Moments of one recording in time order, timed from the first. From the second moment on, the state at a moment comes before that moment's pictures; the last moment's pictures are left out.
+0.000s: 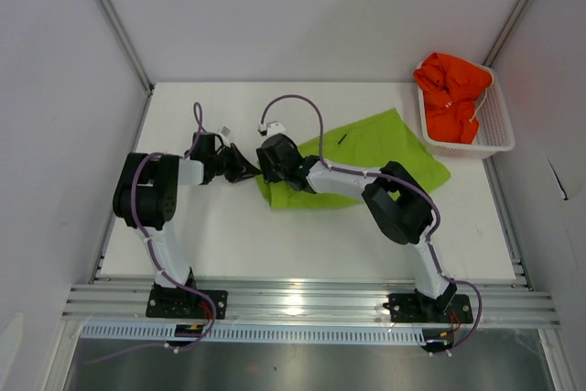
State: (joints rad) left arm -0.08 1.90 0.88 0.23 0.64 -0.67; right arm 0.89 2.13 1.53 -0.06 0.22 0.36
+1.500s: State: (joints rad) left arm 0.05 1.78 0.47 0.92 0.73 -1.08; right arm 0.88 2.17 1.34 0.34 0.13 0.45
